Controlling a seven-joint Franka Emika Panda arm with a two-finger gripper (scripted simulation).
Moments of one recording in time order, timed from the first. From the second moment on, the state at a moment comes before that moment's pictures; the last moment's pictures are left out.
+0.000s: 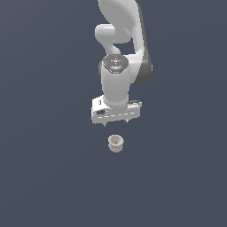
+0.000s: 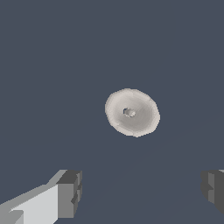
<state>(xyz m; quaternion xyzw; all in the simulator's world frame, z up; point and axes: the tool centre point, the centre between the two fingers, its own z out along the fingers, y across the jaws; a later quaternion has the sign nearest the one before) 0.008 0.011 0.168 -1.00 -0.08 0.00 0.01</state>
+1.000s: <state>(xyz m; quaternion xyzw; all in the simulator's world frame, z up) 0.030 0.011 0.140 -0.94 -0.34 0.00 0.00</state>
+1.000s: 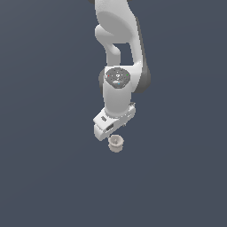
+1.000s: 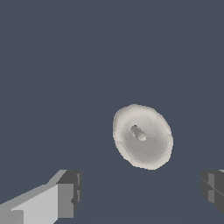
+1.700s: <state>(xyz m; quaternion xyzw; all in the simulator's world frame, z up) 0.046 0.012 0.121 -0.86 -0.52 0.00 0.00</state>
